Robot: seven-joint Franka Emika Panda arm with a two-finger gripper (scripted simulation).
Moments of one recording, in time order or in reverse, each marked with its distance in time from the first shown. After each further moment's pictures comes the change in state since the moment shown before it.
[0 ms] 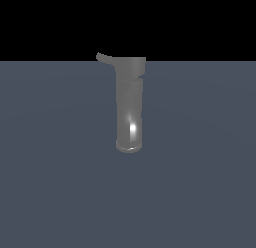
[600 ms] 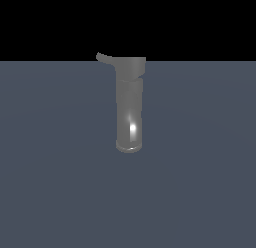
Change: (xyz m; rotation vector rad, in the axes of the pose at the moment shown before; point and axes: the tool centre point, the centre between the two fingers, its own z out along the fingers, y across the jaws) arm 0.005 -0.009 0.007 -0.001 0.000 0.052
